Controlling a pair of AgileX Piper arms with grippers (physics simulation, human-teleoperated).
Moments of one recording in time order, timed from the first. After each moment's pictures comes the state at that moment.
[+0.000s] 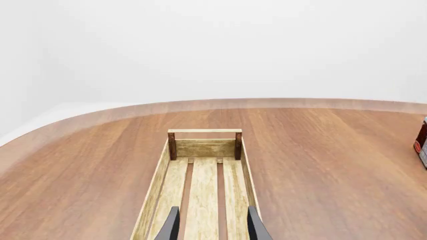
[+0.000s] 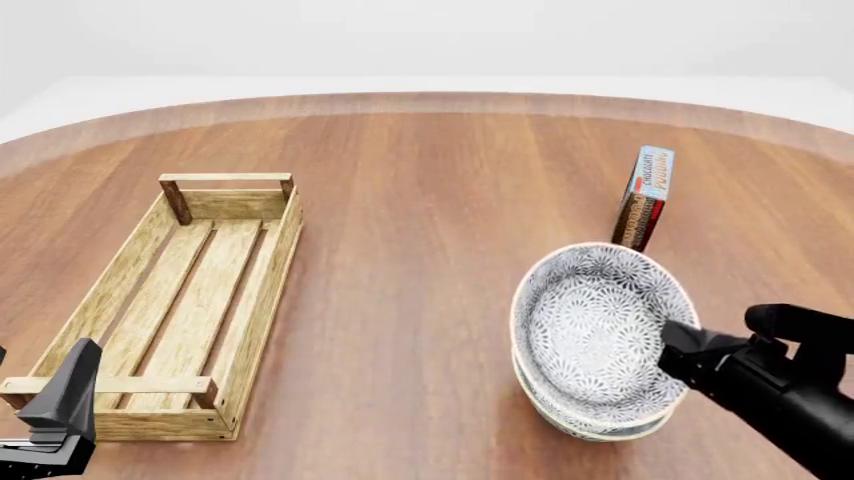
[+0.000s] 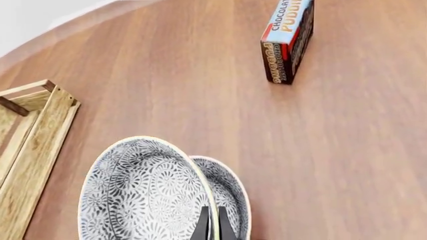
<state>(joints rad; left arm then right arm) 0.00 0.00 0.00 0.00 0.00 0.19 0.83 -0.20 -0.10 0.39</state>
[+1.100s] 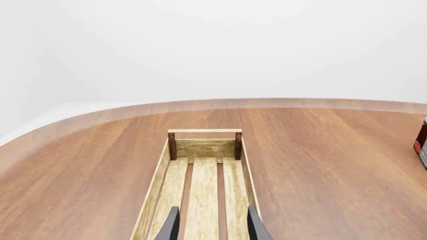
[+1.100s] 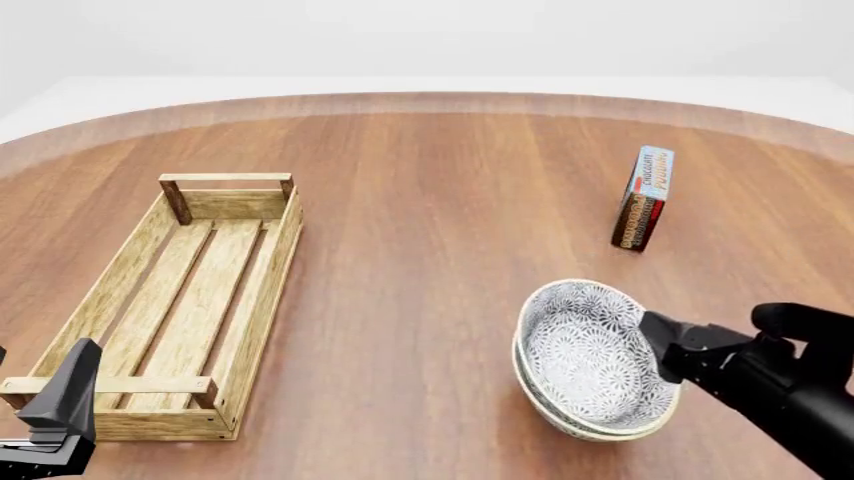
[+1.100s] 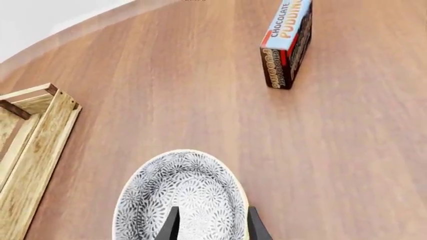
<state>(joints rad) 0.00 0.00 0.00 0.00 0.00 0.19 0.81 -0.20 -0.09 0.35</state>
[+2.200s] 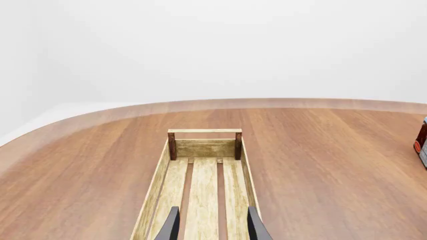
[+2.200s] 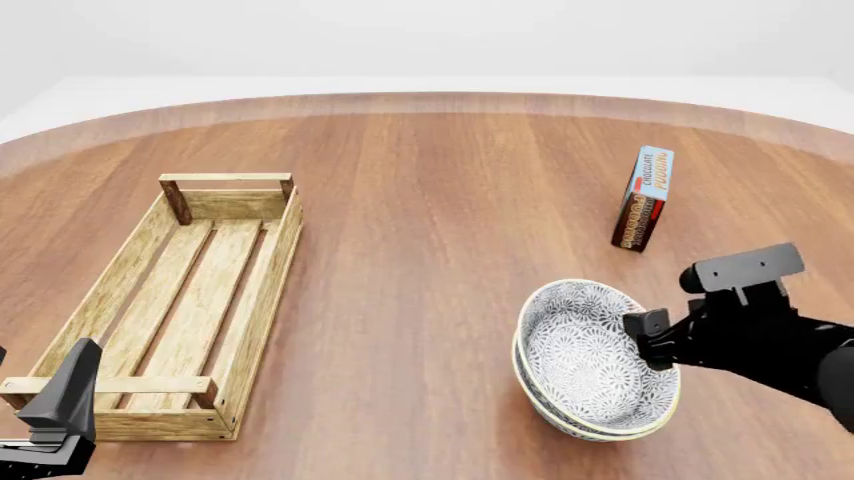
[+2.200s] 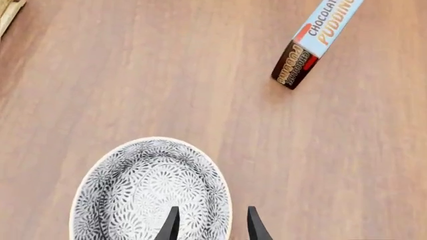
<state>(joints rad) 0.00 0.00 0.00 0.00 0.00 0.18 1.04 -0.45 0.21 -0.06</state>
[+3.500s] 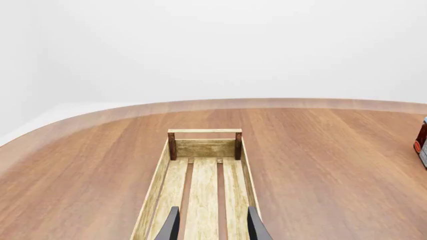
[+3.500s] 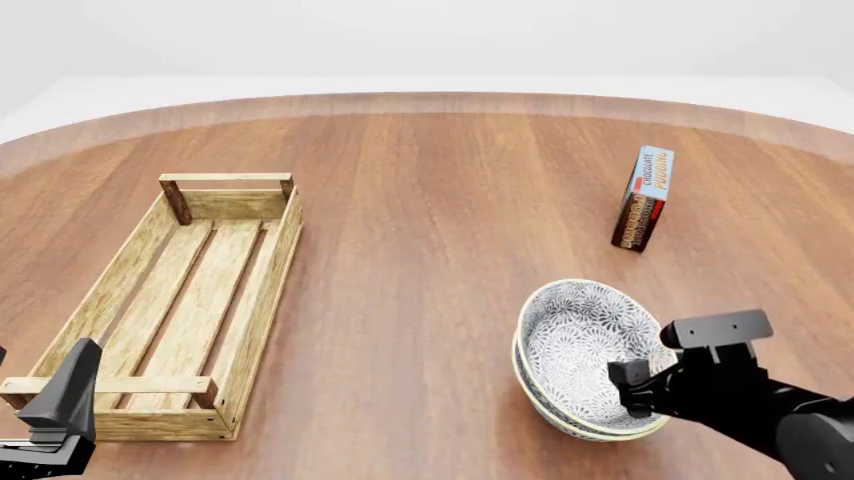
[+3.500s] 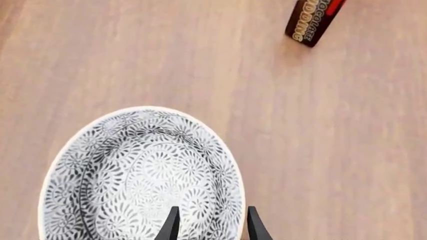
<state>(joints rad) 0.00 0.00 0.00 0.00 0.00 0.20 1.19 -0.25 -0.09 0.04</state>
